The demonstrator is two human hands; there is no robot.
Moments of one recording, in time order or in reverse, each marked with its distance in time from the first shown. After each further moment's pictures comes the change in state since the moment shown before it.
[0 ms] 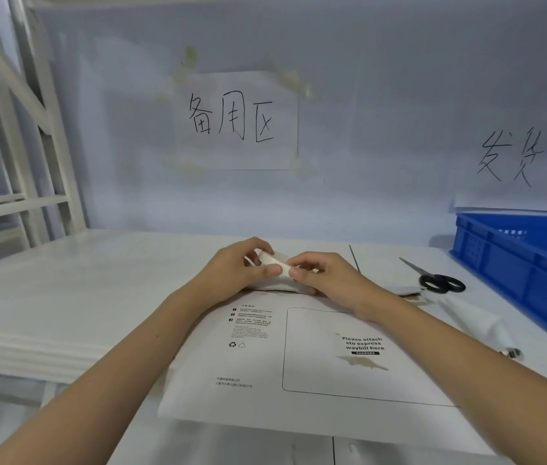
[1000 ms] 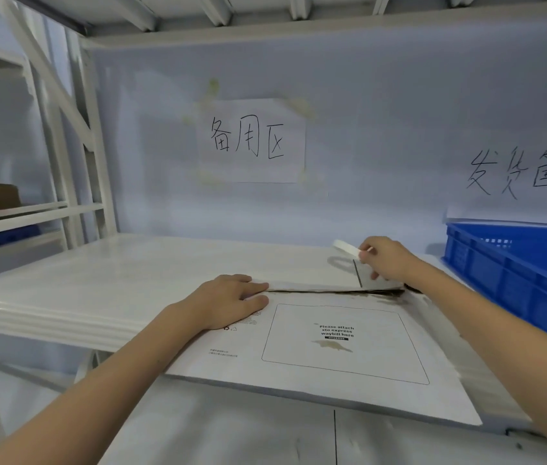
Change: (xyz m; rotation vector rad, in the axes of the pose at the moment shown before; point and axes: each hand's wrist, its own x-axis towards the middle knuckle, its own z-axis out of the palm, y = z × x) left_hand -0.071 0.013 -0.017 0.617 -0.262 -0.147; right_hand -0.008 0.000 -0.091 -0.613 0.206 0.221
